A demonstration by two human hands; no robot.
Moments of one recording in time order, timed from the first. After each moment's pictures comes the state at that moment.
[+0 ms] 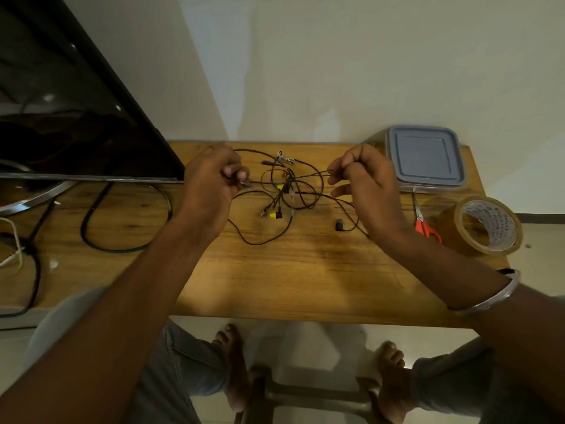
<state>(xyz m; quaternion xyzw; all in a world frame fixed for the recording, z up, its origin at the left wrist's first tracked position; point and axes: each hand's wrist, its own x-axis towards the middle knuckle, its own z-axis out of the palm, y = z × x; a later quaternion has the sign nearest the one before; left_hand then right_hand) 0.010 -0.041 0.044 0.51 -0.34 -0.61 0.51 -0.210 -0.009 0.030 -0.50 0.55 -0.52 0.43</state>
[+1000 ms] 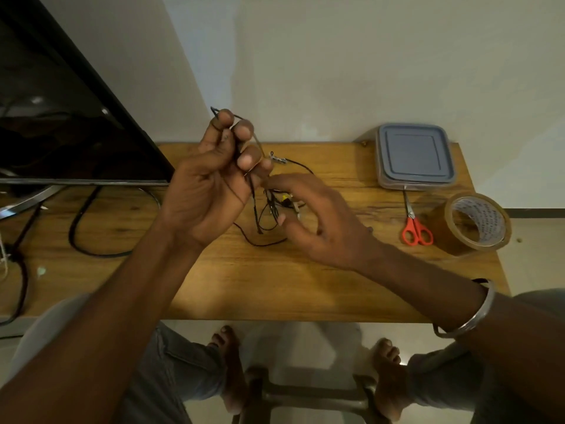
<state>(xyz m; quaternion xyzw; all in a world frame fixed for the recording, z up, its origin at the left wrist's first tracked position) 0.001 -0.027 0.071 0.16 -0.32 -0.79 0.49 -0.186 0.016 0.024 -0.78 0.42 -0.36 0.30</state>
